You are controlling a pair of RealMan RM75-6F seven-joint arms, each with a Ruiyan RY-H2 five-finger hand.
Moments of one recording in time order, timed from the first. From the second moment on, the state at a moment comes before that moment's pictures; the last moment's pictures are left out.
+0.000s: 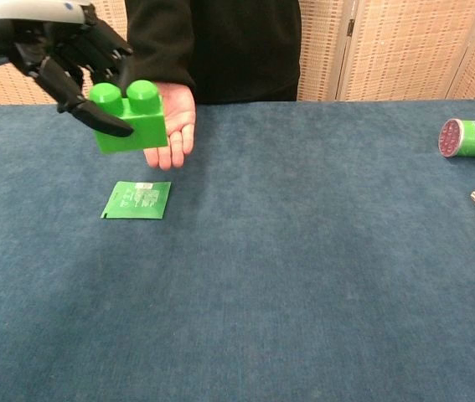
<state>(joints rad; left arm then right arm) -0.73 -1.18 -0.36 -2.15 0.79 1.00 0.51 0.04 -0.96 -0.01 -1.61 -1.65 1.59 0.27</state>
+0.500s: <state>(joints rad) -1.01 -1.23 -0.39 -1.69 0.74 0.66 0.40 0.08 -0.96 0.05 -1.63 -1.50 1.47 0.22</state>
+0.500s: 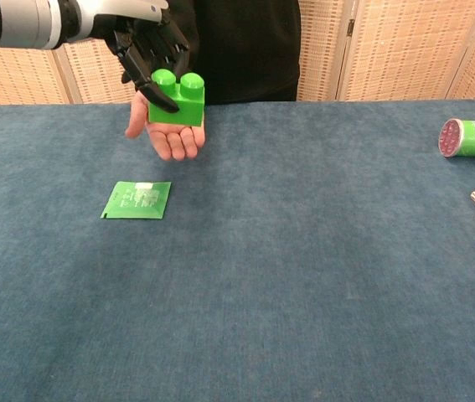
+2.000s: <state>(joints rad) -0.50 -1.00 -0.05 -2.08 1.31 1.39 0.37 0.06 -0.98 0.02 -1.64 -1.60 1.52 0.17</state>
